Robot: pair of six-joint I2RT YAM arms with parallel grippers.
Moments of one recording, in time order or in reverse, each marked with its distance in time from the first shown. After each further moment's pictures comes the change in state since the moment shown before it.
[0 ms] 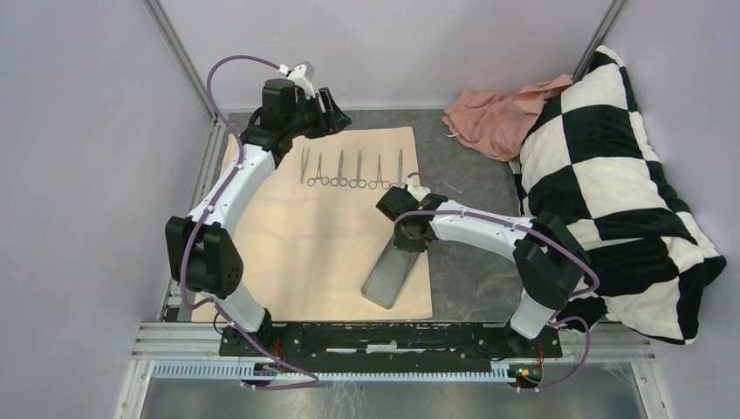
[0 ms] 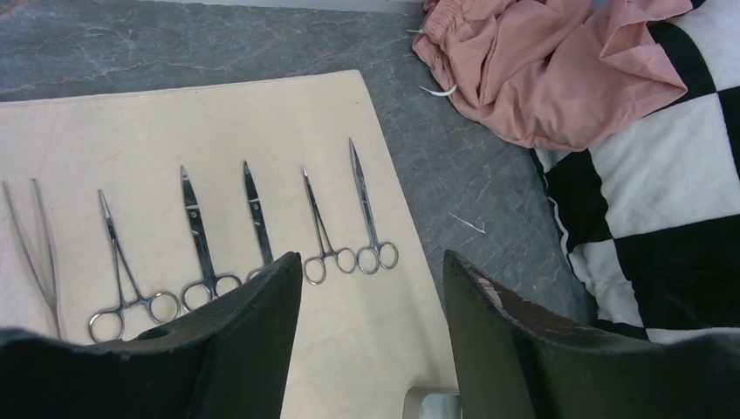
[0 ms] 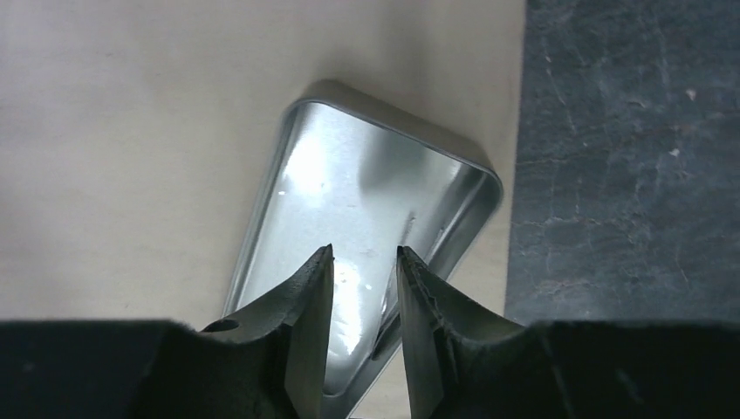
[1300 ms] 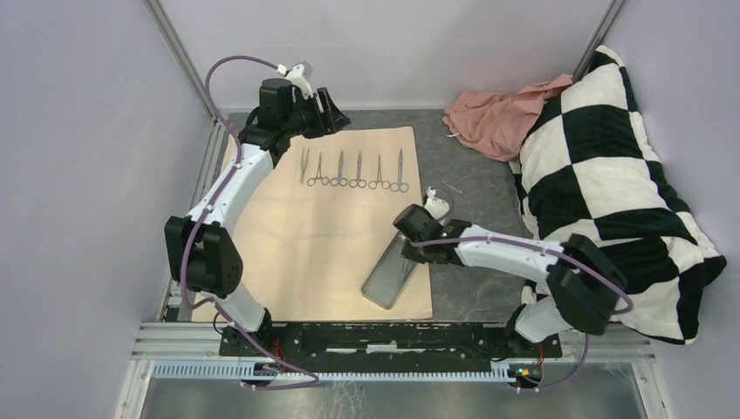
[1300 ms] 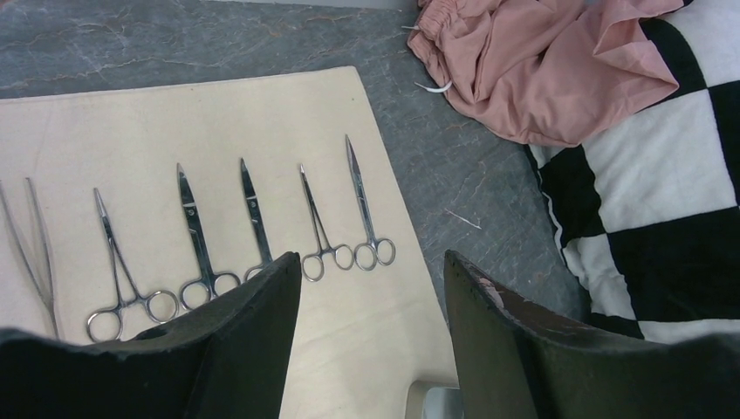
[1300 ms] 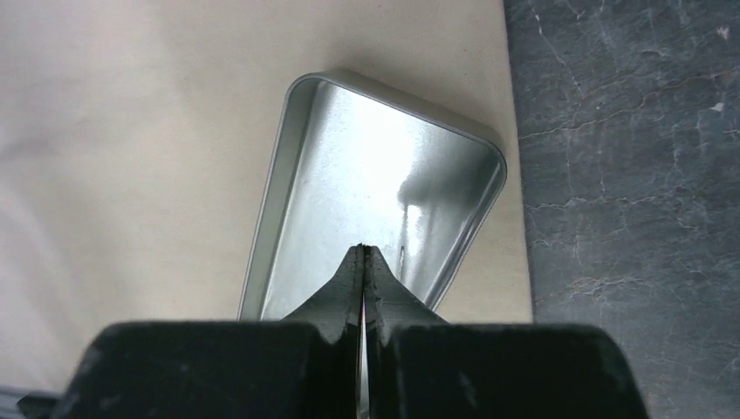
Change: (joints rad) left arm 0.018 0.007 0.000 -0.004 0.041 0.000; right arm 0.037 -0.142 -0.236 0.181 0.071 0.214
